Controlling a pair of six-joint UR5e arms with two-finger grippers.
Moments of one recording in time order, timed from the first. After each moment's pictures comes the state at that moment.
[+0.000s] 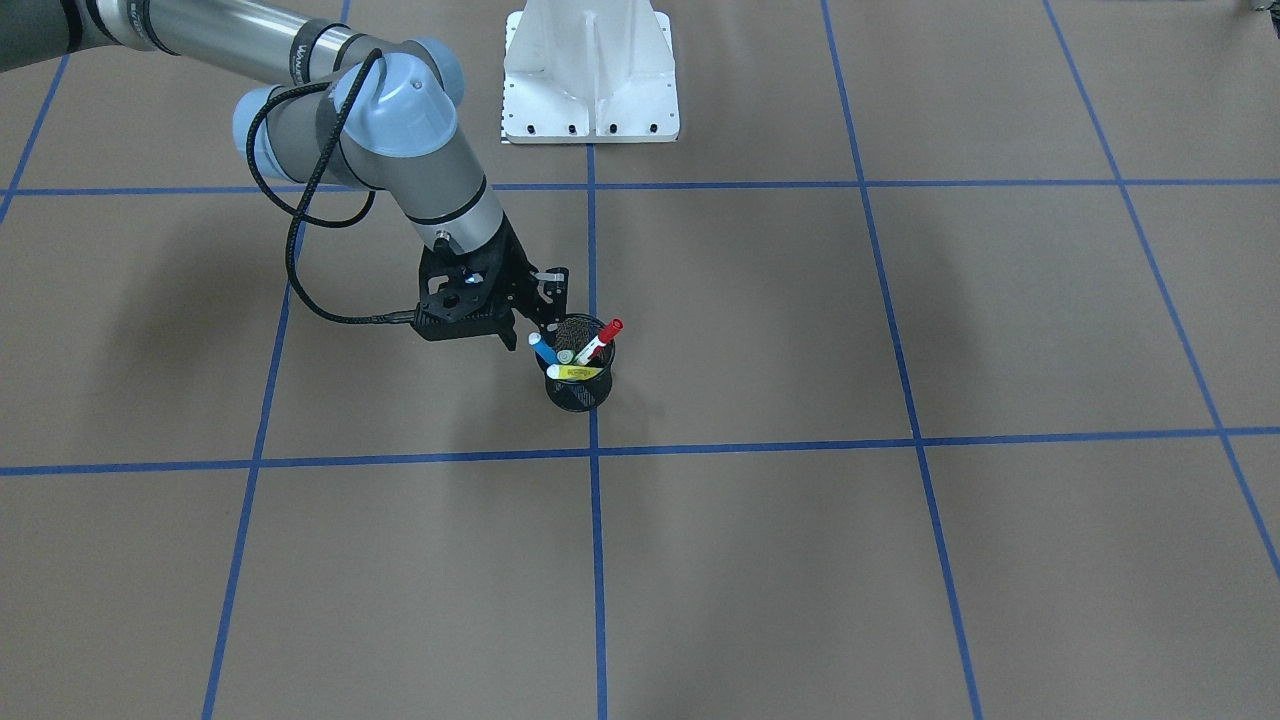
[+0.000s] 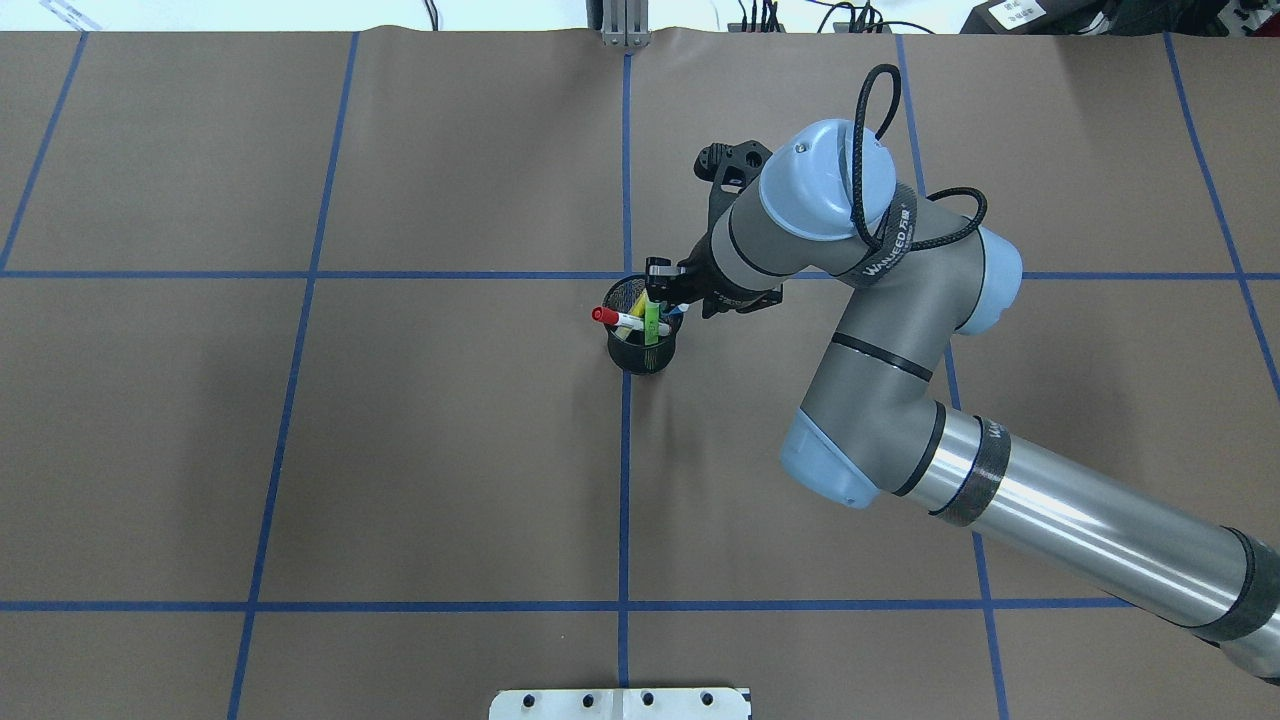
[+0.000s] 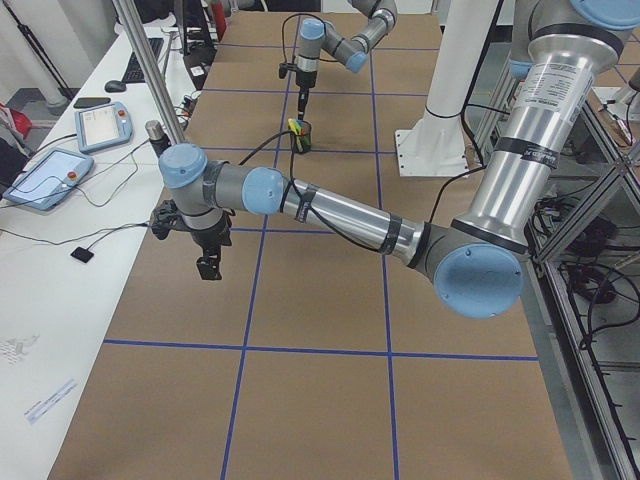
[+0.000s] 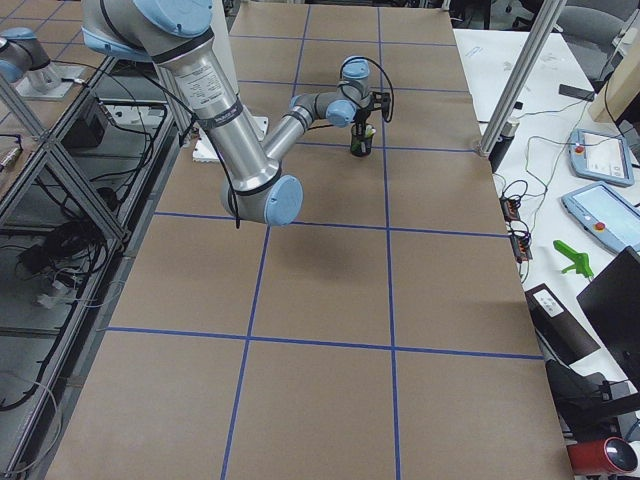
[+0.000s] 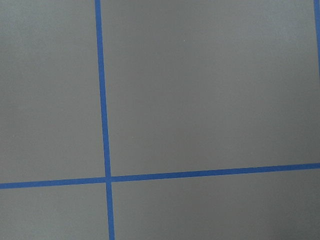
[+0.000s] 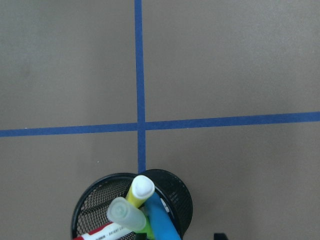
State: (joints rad) left arm -1.50 -1.91 -1.57 -1.36 -2.37 -0.07; right arm 0.62 -0.91 1.62 -1.30 1.93 1.27
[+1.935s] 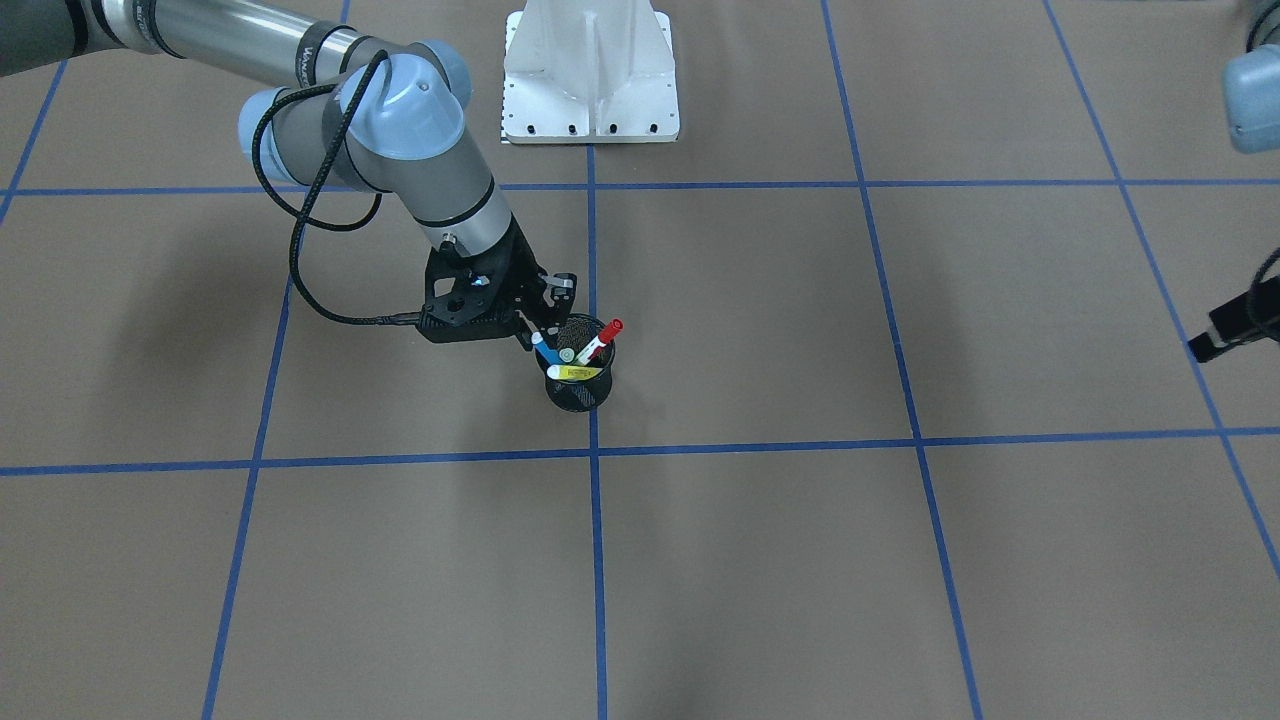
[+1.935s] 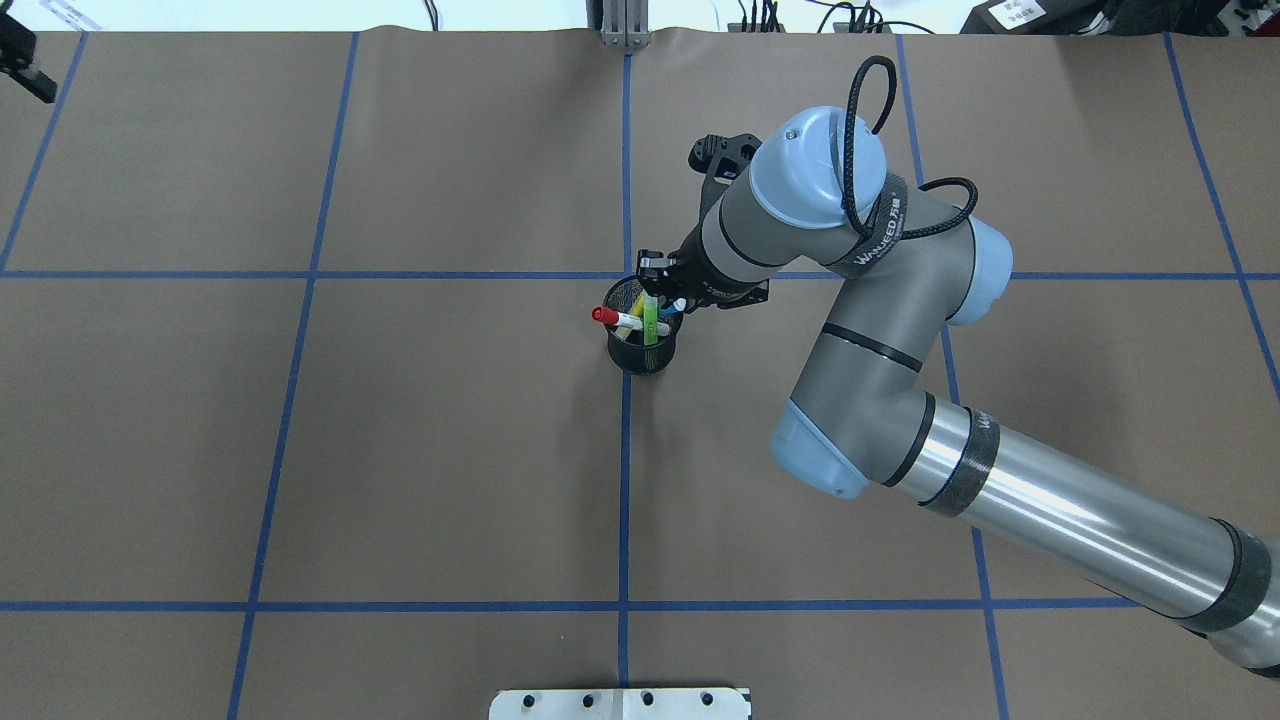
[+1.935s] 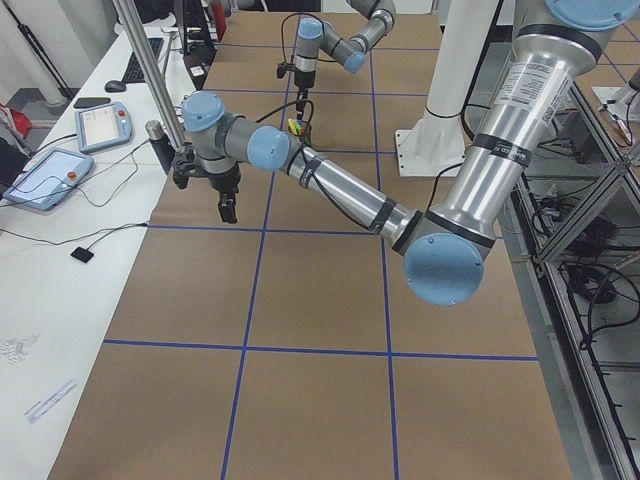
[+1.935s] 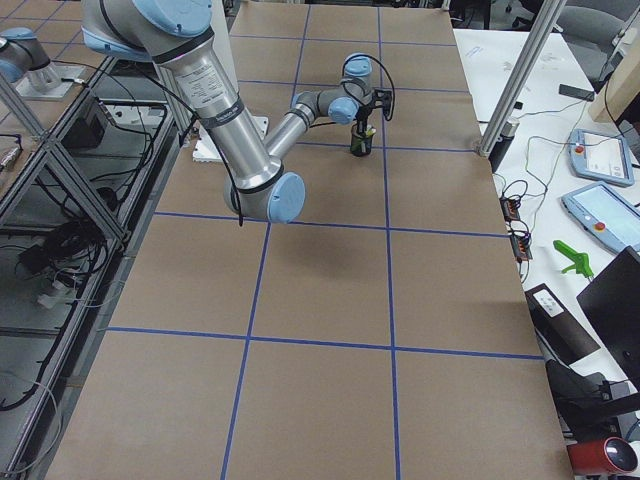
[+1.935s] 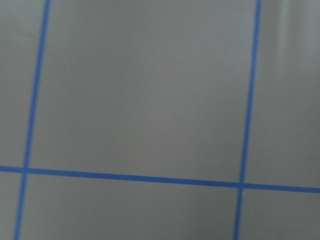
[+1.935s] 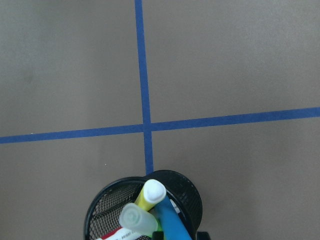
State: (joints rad) left arm -1.33 -1.98 -1.72 -1.37 -2.43 -0.54; right arm 0.63 -0.89 1.60 -1.30 1.95 1.31
